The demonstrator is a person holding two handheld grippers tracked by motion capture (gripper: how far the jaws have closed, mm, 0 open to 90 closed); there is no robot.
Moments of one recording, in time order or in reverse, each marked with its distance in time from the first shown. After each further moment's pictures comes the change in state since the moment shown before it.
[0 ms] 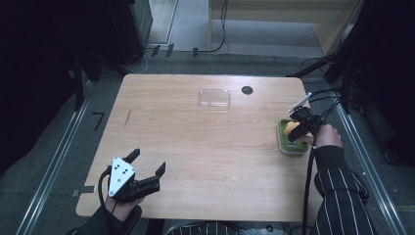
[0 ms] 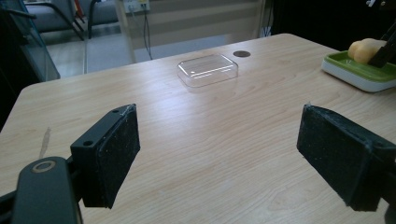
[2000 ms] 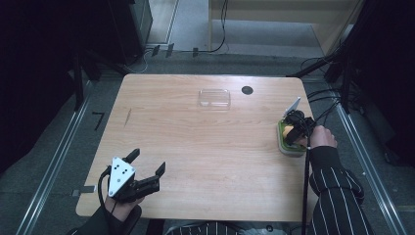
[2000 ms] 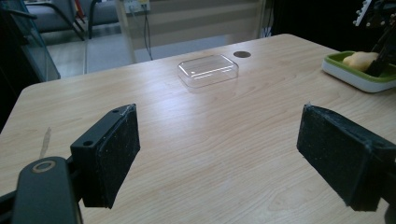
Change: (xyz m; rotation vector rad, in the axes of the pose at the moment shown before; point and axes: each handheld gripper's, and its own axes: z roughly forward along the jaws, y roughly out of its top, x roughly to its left) left arm 0.000 0.000 -0.001 0.001 0.001 0.002; right arm 0.009 0.007 0.023 0.076 -0.073 -0.072
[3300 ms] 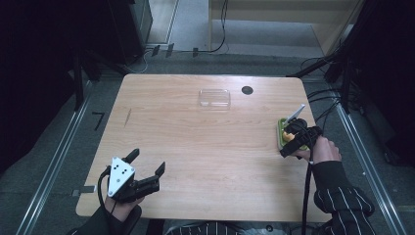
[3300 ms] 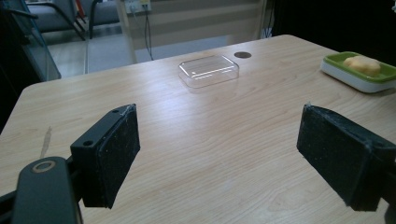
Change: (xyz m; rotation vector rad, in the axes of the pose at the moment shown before) left arm 0.000 0.000 0.000 0.000 0.002 -0.001; right arm 0.036 -0.037 -0.042 -0.053 0.061 0.006
